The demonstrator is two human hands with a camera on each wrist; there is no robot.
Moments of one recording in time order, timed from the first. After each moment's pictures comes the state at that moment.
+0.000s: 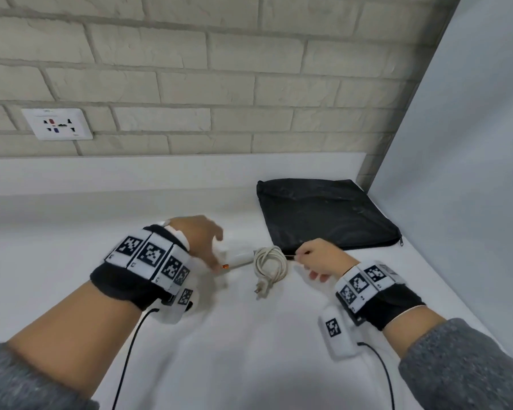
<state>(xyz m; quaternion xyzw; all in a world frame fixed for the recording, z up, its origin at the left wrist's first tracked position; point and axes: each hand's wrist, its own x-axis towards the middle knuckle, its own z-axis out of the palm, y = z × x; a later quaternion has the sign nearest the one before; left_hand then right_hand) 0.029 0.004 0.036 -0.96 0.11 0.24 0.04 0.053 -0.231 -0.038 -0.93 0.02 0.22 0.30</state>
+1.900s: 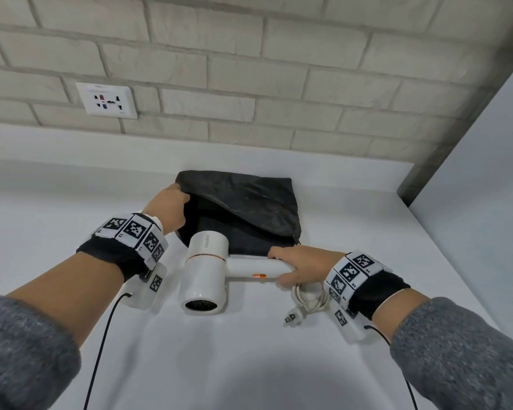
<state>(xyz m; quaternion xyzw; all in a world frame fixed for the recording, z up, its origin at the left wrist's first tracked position) 0.068 0.112 -0.022 -0.99 -0.05 0.00 -0.10 0.078 -0.166 -0.046 -0.88 -0.35 0.29 0.09</state>
